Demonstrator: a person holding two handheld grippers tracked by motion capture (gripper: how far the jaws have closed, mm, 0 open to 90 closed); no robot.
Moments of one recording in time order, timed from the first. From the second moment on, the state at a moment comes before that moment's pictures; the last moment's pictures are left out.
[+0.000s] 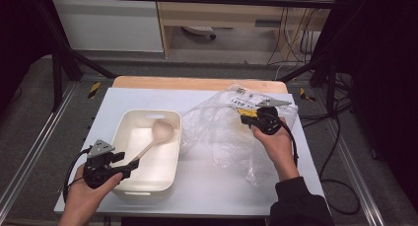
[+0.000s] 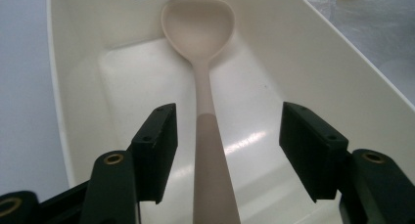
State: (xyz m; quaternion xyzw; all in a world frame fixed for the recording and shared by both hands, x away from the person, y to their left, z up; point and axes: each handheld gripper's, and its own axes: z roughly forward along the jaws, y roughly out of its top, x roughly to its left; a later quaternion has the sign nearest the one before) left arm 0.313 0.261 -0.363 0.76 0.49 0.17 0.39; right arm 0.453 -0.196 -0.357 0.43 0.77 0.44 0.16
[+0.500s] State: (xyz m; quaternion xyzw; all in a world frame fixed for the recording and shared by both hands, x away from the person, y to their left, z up) left arm 0.310 0.261 -0.369 0.77 0.49 0.17 0.38; right arm 0.454 -0.197 -0.357 0.43 0.77 0.44 0.16
